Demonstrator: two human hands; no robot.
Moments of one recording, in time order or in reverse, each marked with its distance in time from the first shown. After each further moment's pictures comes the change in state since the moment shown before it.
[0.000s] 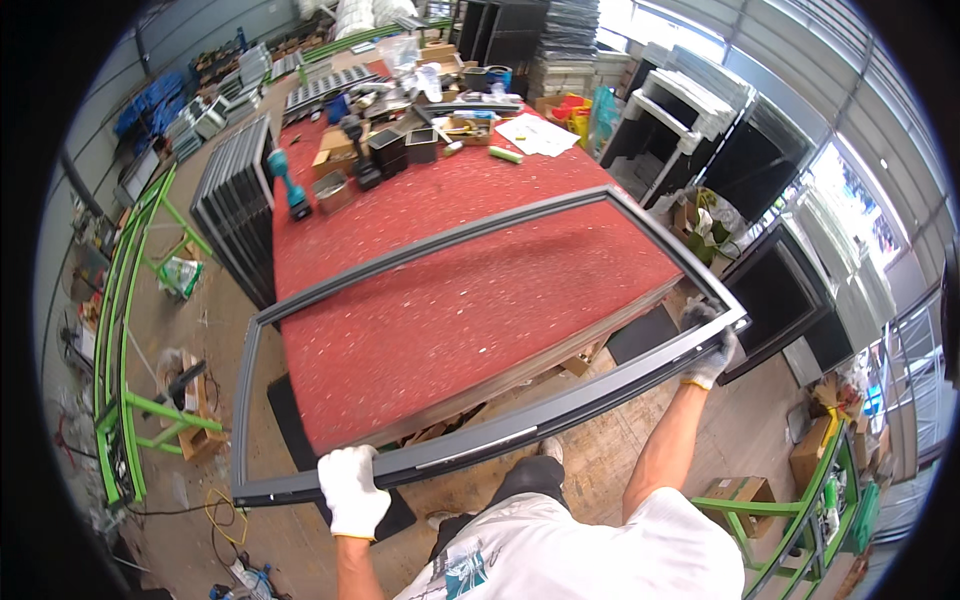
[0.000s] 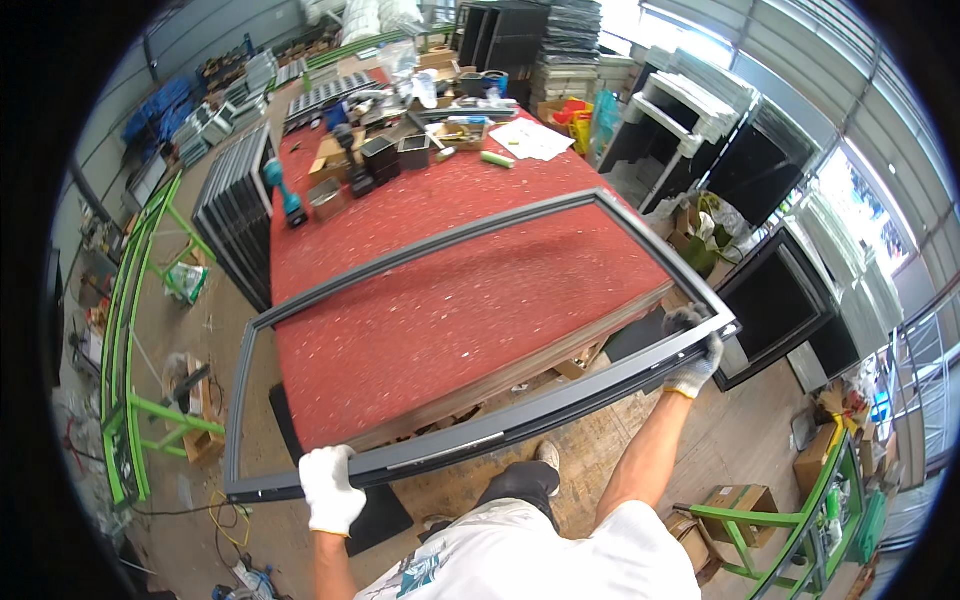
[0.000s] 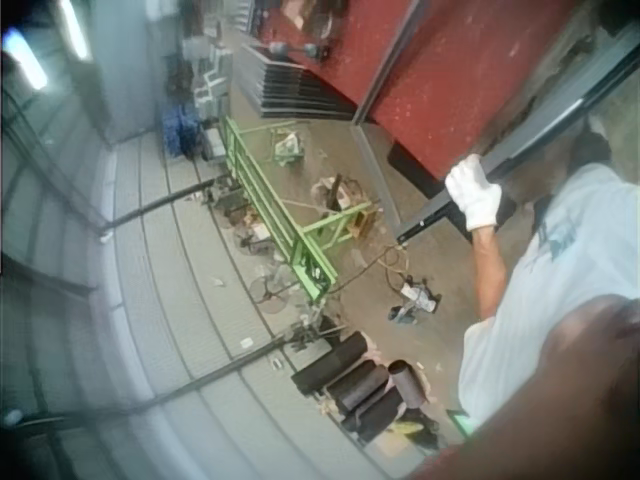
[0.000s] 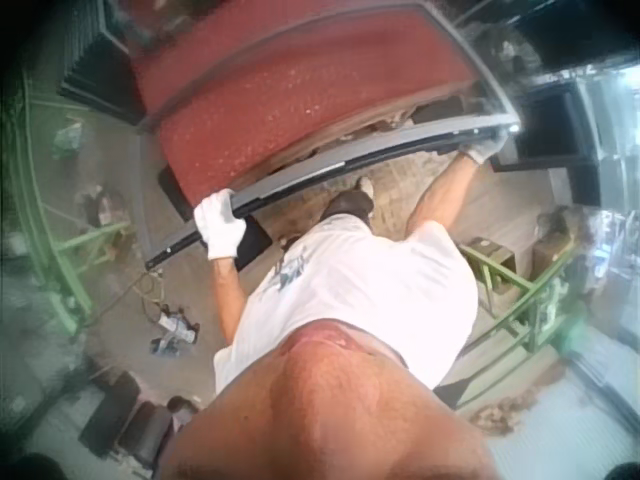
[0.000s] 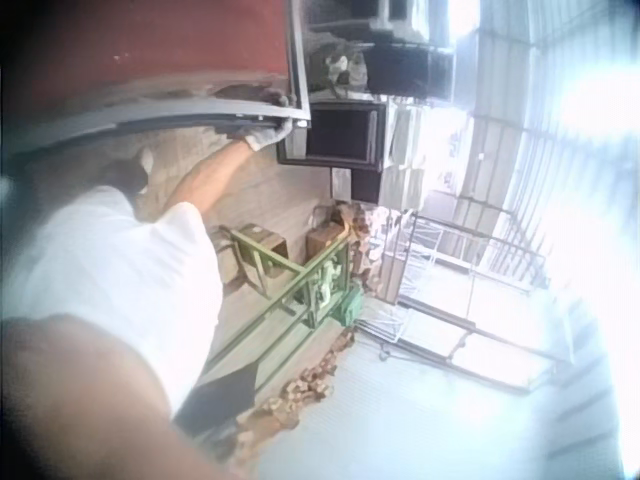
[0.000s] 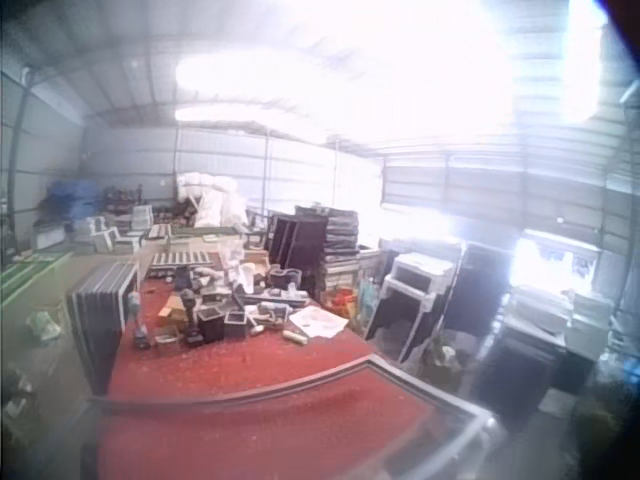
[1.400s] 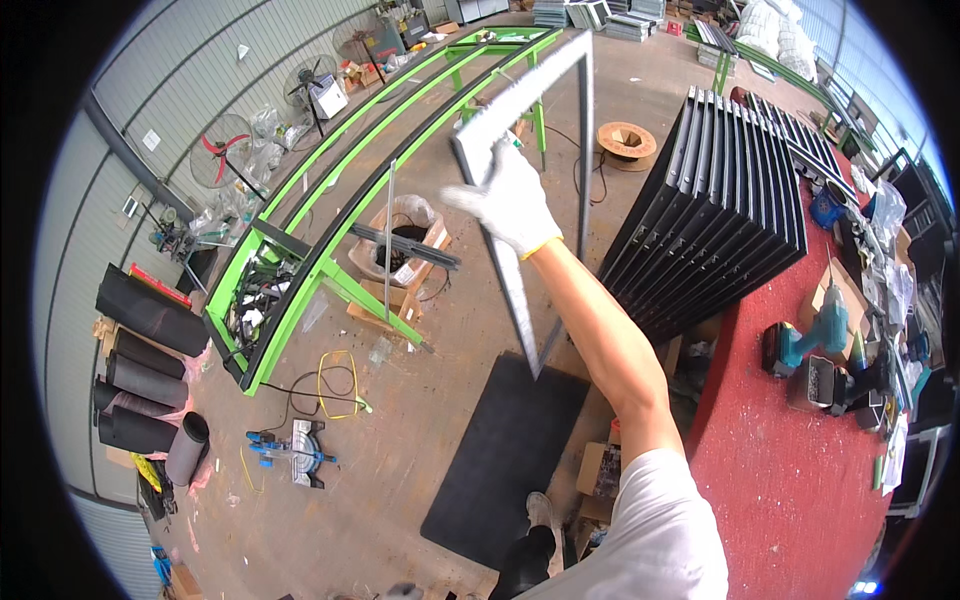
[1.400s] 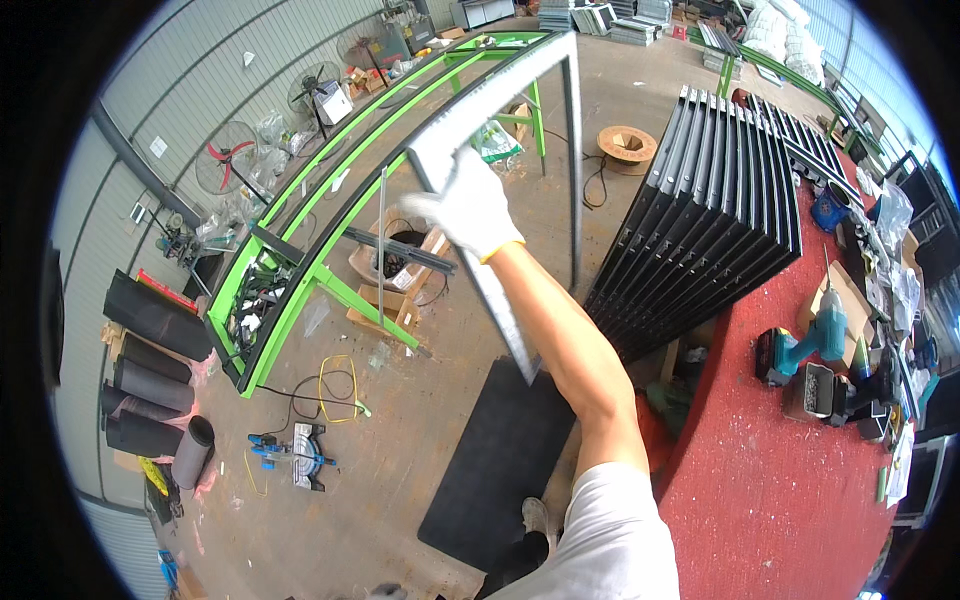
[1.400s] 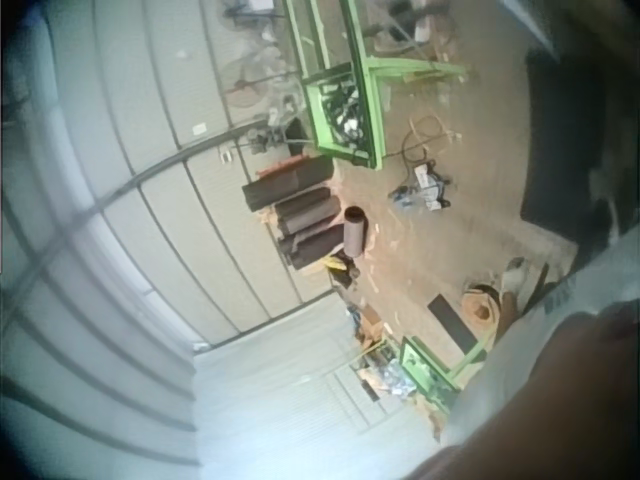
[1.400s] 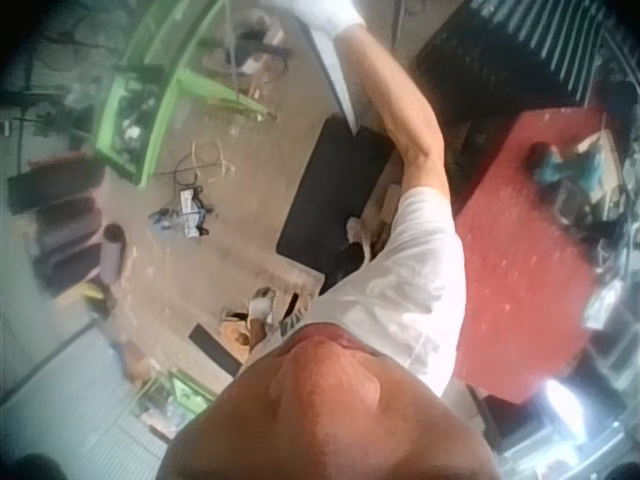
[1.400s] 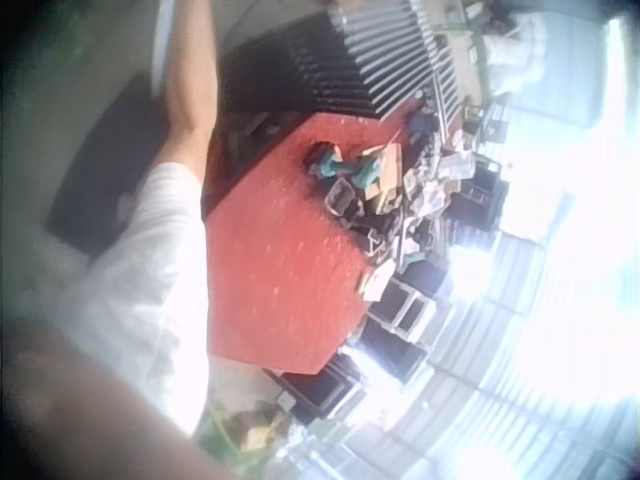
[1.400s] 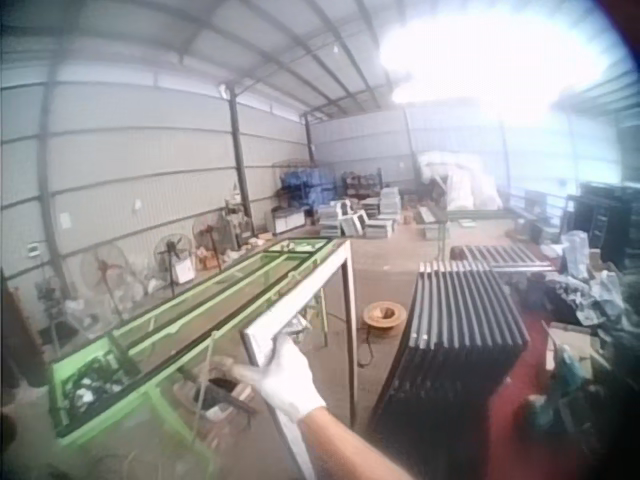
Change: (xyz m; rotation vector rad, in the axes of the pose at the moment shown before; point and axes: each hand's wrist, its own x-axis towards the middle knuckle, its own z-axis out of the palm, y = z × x) left_hand -0.245 -0.391 0.124 -0.666 -0.474 -1.581; right_hand -0.159 1.193 0.679 -0.808 -1.191 0.316
